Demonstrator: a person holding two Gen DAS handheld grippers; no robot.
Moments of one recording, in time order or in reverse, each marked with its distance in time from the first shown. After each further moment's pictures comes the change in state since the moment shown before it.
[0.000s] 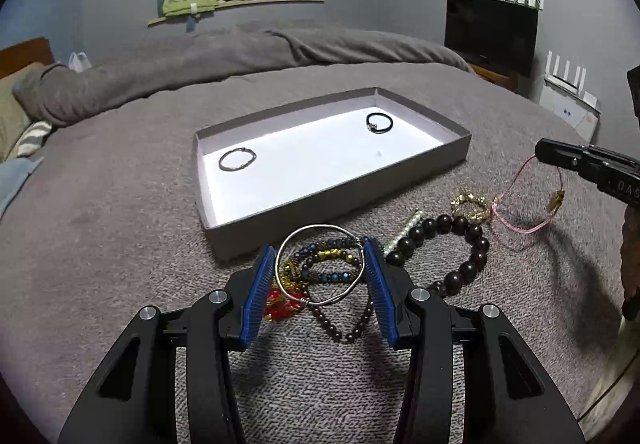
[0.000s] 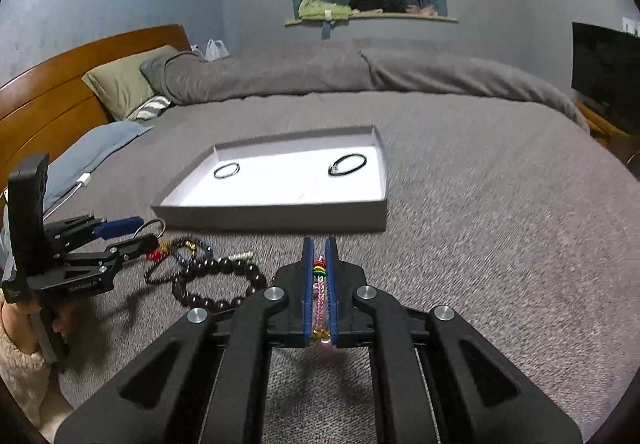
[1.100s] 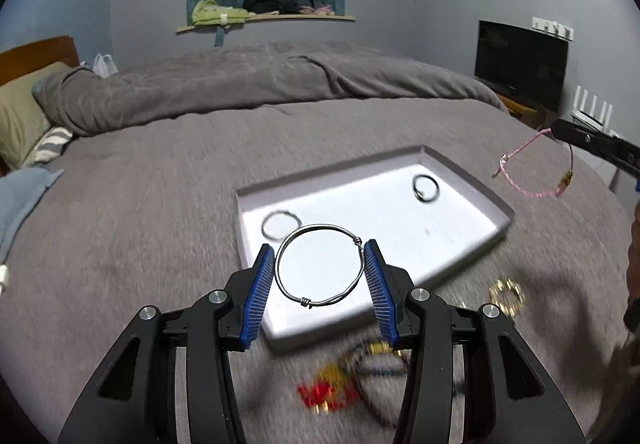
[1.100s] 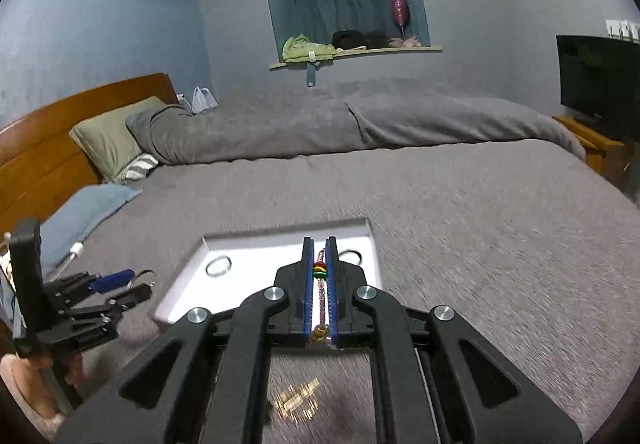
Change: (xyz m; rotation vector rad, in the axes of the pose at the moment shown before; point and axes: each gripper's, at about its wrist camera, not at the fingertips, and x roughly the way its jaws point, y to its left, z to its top) left arm 0.010 0.037 0.070 -0.075 -0.055 0.080; right arm 0.031 -0.005 0.094 0.085 -0.139 -0.013
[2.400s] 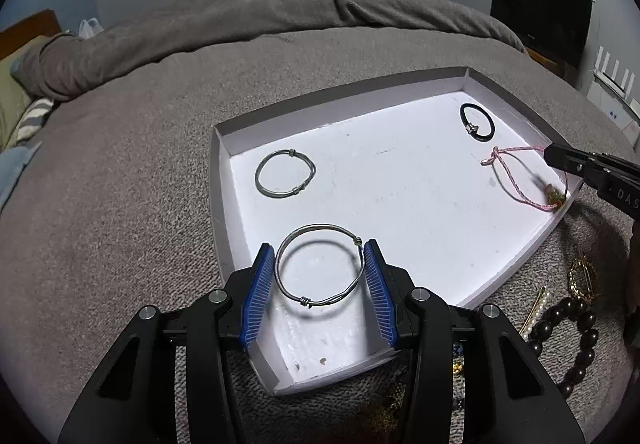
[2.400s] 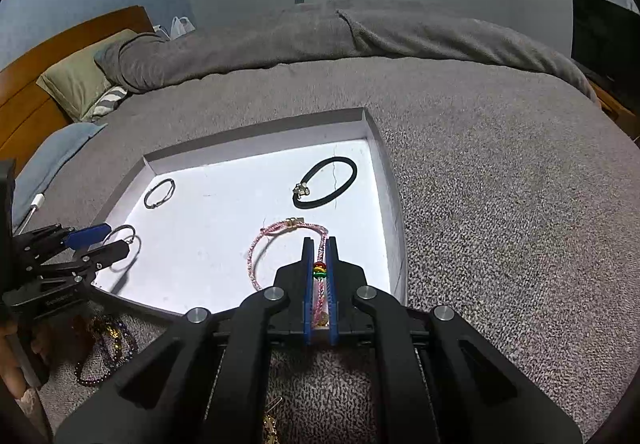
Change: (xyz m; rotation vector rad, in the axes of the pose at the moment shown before) left arm 0.088 0.017 -0.019 0.032 0.221 0.015; right arm 0.107 -0.015 -0.056 -0.025 0.280 -0.063
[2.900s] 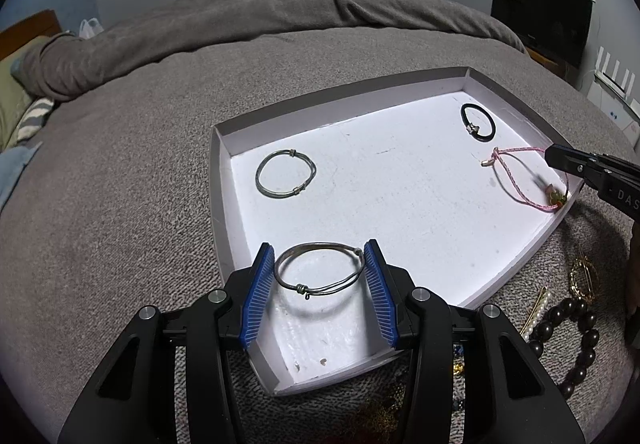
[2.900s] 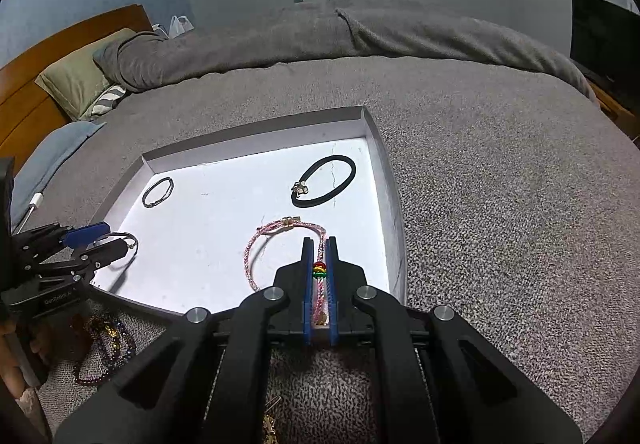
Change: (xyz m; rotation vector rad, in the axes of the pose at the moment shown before) left arm 0.001 0.000 0.000 0.001 -0.002 0.001; right arm -0.001 -0.002 -0.001 0.002 -0.003 0.001
